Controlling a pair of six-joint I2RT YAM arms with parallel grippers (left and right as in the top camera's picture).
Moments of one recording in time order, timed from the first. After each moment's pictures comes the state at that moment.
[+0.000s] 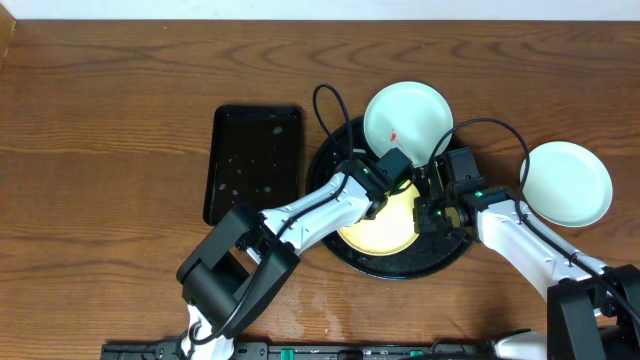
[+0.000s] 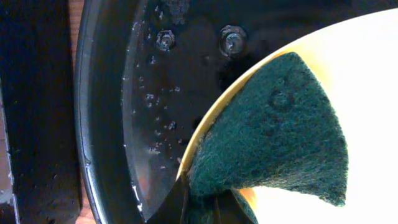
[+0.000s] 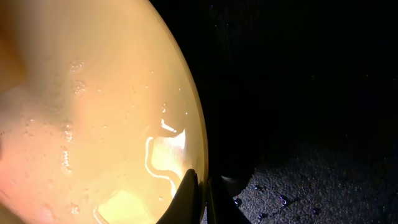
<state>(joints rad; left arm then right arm) -0.82 1.98 1.31 -0.80 -0.34 -0.77 0.28 1.54 0.74 -0.49 -0.14 0.26</state>
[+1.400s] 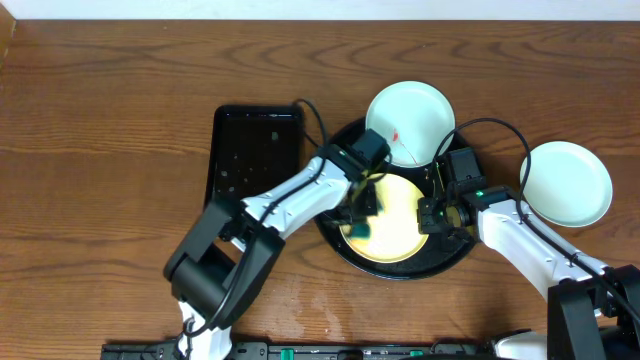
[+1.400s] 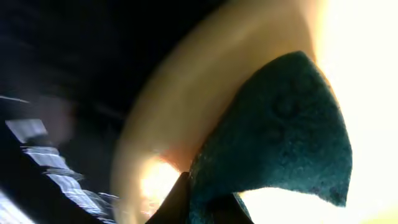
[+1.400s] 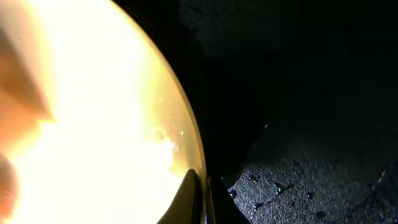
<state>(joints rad) -0.70 1.96 1.30 -0.80 0.11 -0.80 0.28 1.54 0.74 -0.52 -0.09 0.26</state>
